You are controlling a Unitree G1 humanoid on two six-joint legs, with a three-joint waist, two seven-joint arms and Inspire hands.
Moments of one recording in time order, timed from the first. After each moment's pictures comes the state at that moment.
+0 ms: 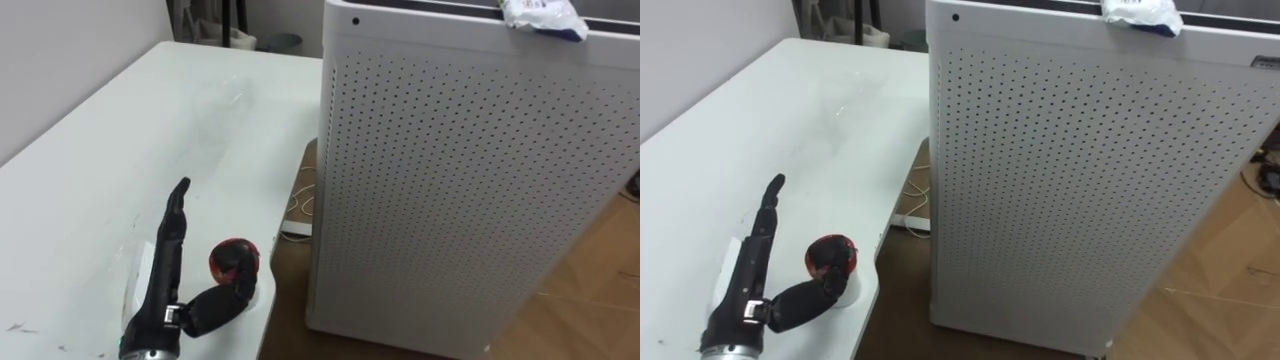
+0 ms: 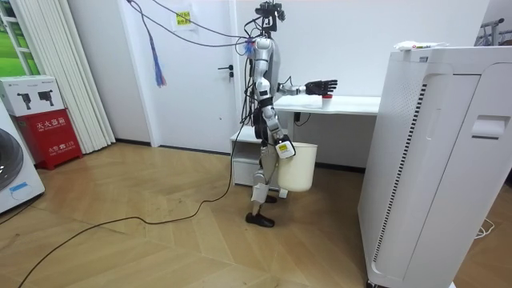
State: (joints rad) left arm 0.15 0.25 -0.14 0.09 0.23 -0.32 0.36; right arm 0.06 -0.26 0.18 1.16 0.30 -0.12 0.32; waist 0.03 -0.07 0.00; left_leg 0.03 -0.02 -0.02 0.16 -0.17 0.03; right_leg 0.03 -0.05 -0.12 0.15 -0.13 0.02
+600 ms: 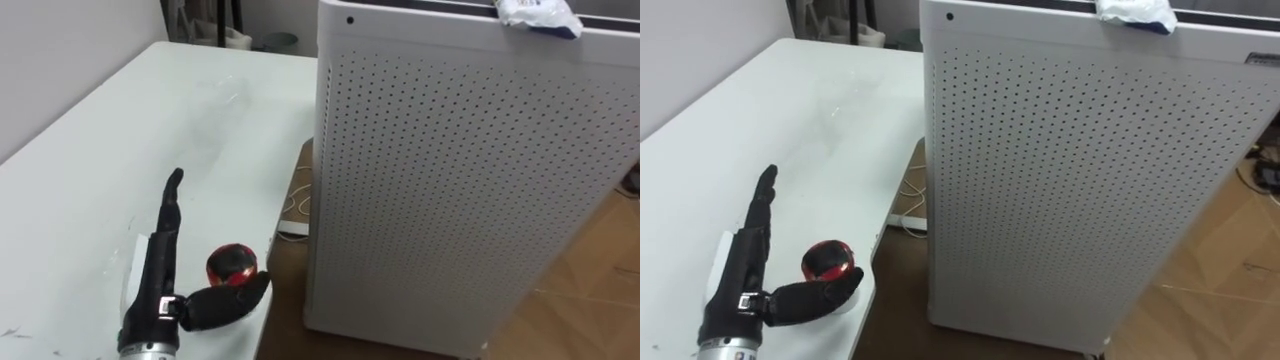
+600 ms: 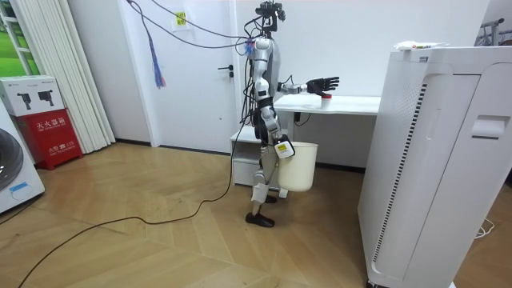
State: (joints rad) left arm 0.15 0.25 -0.14 0.05 0.17 -0.32 0.36; right arm 0.06 -0.25 0.18 1.16 0.30 -0.14 0.33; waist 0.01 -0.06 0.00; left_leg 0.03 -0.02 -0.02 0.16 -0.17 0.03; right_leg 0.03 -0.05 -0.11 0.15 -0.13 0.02
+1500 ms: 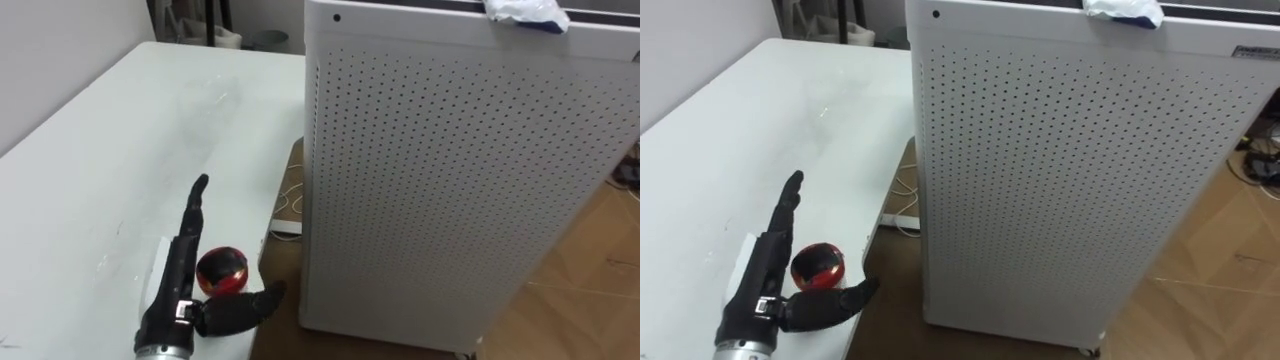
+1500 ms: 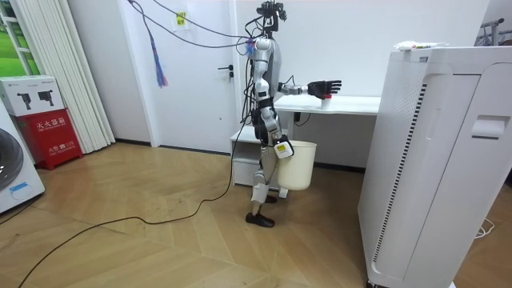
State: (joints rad) left arm 0.15 0.25 -0.17 0.06 0.15 -0.31 0.29; right arm 0.06 -0.22 0.18 1.17 0.29 -0.13 0.33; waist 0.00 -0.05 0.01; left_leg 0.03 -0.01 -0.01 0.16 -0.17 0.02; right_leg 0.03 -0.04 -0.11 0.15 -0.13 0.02
